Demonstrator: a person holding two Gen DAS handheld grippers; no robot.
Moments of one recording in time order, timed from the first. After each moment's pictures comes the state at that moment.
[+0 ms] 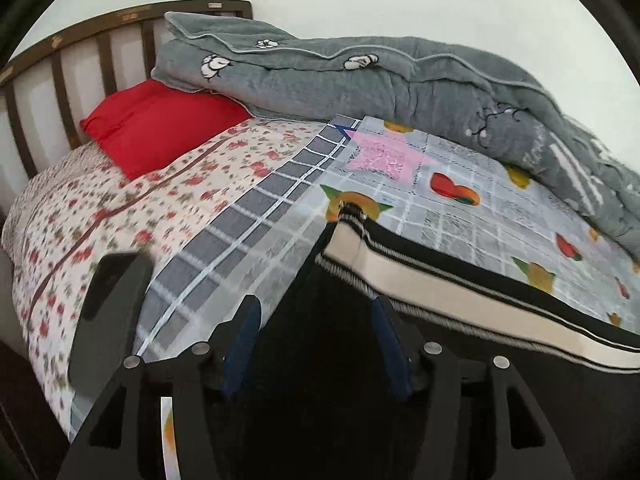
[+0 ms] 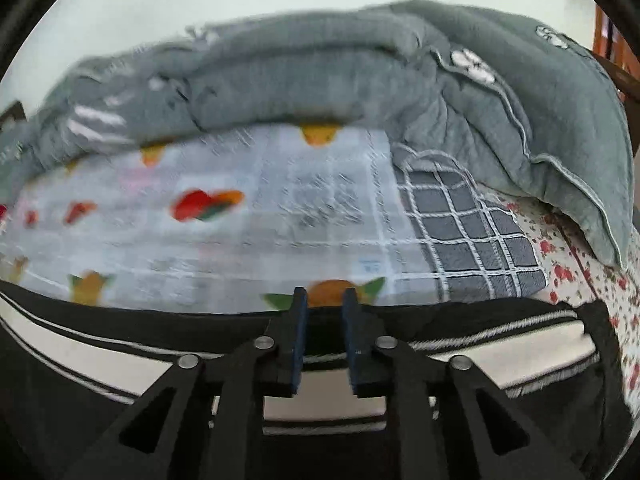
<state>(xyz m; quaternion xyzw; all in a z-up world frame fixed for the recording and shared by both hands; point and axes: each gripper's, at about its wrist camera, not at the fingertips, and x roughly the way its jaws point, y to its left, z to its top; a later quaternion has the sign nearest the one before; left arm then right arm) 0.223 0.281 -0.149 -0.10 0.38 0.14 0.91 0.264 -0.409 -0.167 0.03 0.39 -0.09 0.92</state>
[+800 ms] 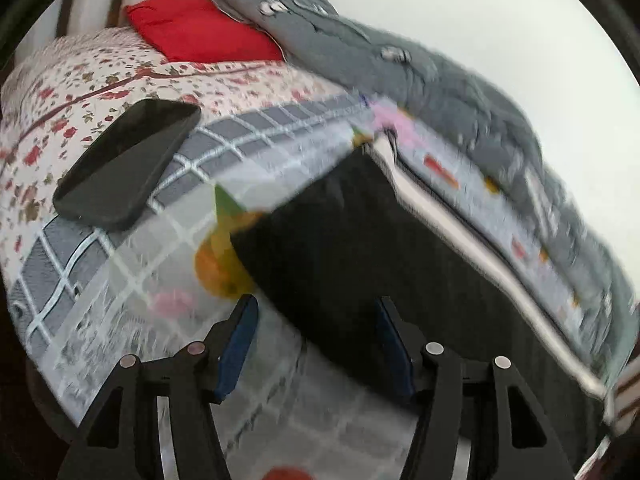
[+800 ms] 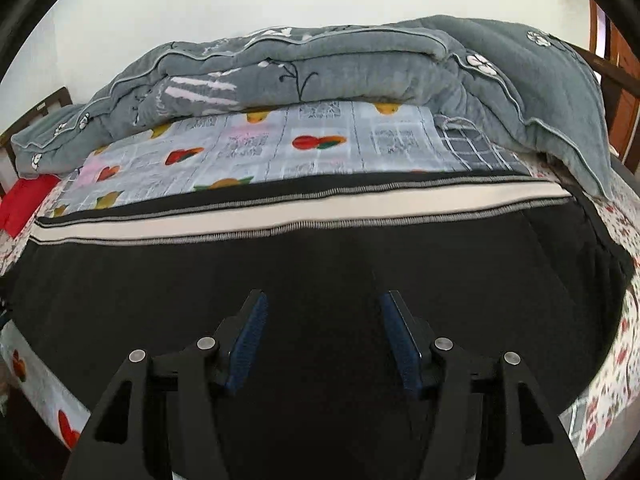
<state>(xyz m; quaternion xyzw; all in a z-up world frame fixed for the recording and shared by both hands) 0.133 0.318 -0.206 -0.28 0.35 0.09 0.89 0.112 -0.309 -0.175 0.04 0.39 -0.06 0.92</state>
